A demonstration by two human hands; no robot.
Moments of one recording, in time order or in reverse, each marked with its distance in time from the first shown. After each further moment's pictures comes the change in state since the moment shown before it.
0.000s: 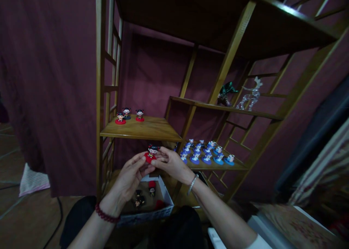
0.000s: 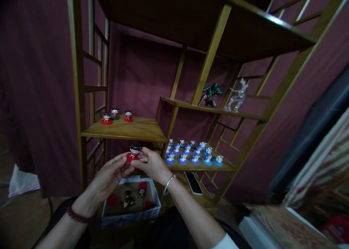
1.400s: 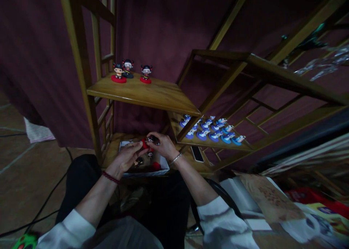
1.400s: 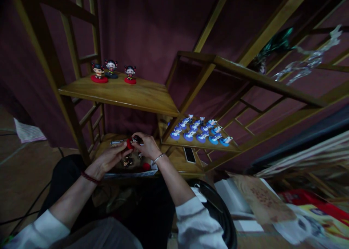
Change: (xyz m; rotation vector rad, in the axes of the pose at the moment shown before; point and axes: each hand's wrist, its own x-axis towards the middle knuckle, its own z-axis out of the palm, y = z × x) left_hand 0.039 -0.078 -0.087 -0.115 0.183 -0.184; right_hand 0.019 0.109 0.020 -0.477 -0.029 -0.049
